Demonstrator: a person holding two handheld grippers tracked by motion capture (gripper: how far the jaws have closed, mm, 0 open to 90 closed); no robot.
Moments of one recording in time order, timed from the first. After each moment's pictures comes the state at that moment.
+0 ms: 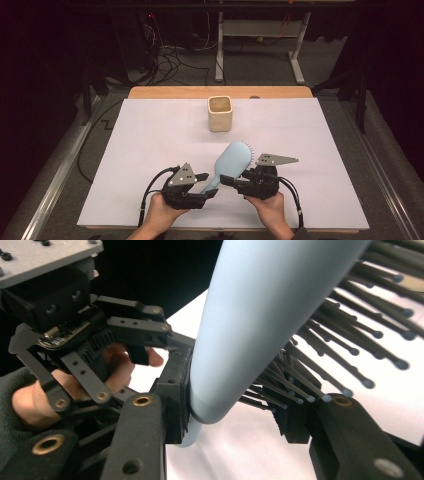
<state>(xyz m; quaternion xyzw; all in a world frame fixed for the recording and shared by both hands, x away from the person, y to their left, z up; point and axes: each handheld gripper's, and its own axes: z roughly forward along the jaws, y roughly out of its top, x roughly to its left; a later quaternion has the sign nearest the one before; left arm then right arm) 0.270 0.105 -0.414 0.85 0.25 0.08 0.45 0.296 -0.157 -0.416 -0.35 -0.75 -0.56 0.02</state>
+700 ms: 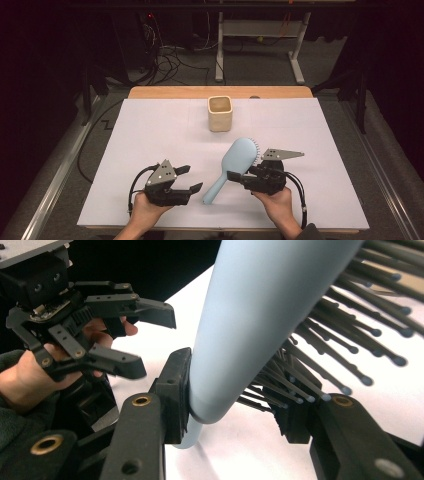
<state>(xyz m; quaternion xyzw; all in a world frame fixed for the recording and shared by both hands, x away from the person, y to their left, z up) 0.272 0.146 -0.416 0.82 0.29 0.12 0.48 0.305 -0.171 -0.408 -0.35 -0.76 -0.54 0.01</state>
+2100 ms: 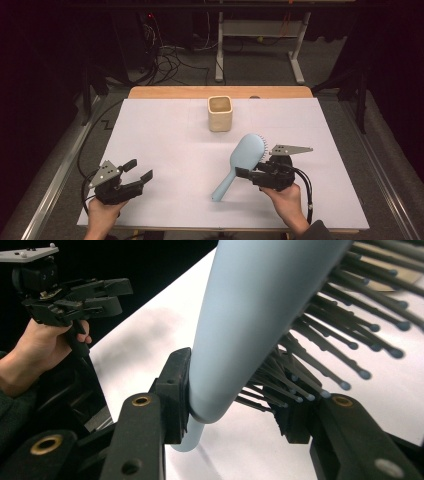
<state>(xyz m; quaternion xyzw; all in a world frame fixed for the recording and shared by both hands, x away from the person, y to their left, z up) 0.264 0.259 -0.437 0.73 0.43 0.21 0.49 0.312 -0.189 -0.399 -0.37 -0.77 -0.52 0.00</state>
